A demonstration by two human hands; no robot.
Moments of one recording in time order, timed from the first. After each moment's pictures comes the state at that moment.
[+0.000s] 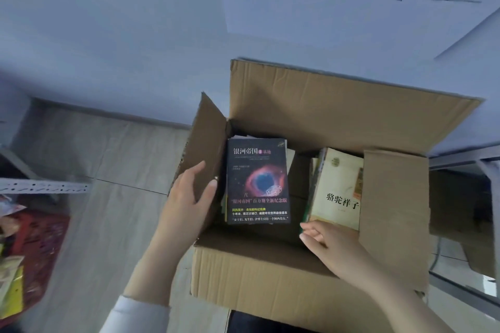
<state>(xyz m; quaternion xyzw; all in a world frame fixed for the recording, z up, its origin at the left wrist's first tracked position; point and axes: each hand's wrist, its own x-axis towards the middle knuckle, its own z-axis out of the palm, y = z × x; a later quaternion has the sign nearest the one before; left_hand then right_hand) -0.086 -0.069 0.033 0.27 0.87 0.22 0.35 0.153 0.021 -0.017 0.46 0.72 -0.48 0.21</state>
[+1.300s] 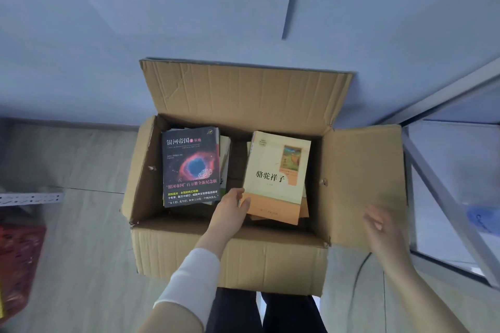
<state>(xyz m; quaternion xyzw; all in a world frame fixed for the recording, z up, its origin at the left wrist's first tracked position) 0.121 -0.010 -0.044 0.27 0.82 0.12 0.49 0.383 0.063 0.003 0.72 0.49 -0.49 -0.04</state>
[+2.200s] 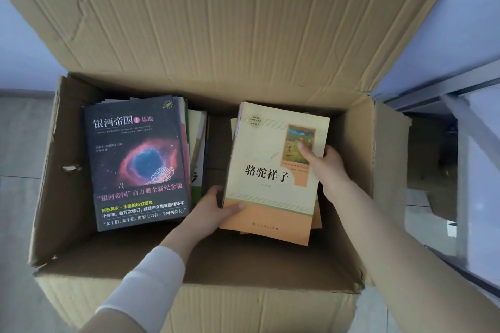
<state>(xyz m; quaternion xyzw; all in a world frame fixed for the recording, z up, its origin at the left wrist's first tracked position) 0.086 0.003 -0.196 0.20 0.76 0.09 0.61 0.264 0.158 -0.195 0.72 0.32 -0.61 -0.08</state>
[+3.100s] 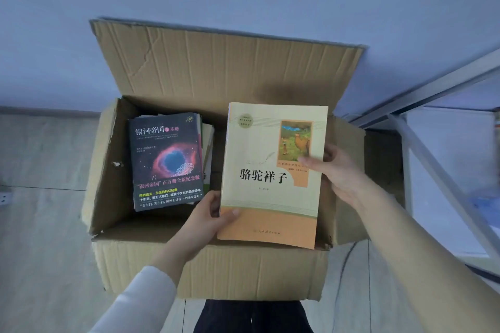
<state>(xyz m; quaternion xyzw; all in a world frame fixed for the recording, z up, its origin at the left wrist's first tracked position) 0.090 -0.036 -0.069 0.14 0.67 0.32 0.65 0.282 0.141 -0.035 0.60 0.39 -0.69 -0.12</state>
